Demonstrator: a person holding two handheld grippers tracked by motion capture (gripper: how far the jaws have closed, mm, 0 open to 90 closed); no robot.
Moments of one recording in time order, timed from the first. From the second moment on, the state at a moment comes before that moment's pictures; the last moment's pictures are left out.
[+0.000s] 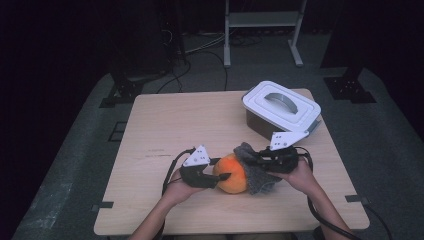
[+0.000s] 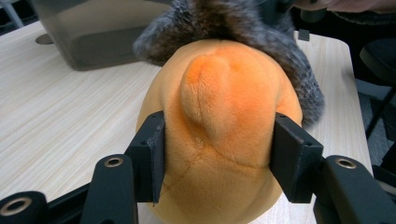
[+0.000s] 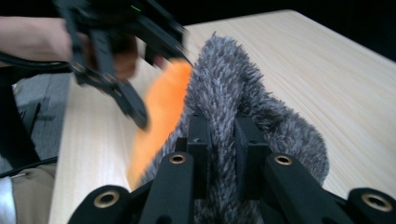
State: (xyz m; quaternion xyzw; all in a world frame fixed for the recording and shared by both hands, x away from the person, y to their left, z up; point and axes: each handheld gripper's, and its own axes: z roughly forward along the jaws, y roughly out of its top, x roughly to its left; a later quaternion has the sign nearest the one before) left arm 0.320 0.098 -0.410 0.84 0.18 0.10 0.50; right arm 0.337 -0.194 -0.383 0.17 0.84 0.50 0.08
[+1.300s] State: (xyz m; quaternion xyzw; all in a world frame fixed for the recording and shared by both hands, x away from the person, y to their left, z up) left arm 0.316 0.095 -0.410 0.83 0.20 0.11 0.50; right arm 0.328 -0.187 -0.387 0.16 0.84 0.52 0.09
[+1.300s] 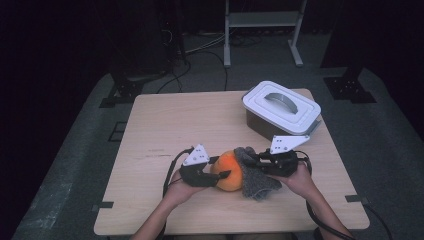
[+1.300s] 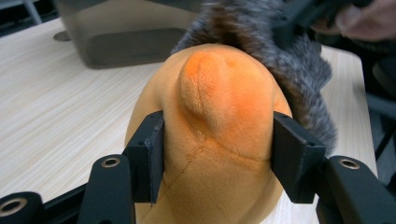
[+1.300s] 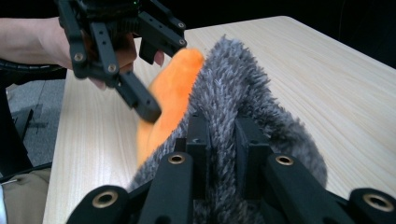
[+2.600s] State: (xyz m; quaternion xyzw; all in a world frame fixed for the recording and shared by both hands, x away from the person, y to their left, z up) left arm 0.305 0.090 -0.399 0.86 0.15 0.13 0.48; right arm 0.331 -0.198 -0.386 0.18 0.83 0.52 0.06
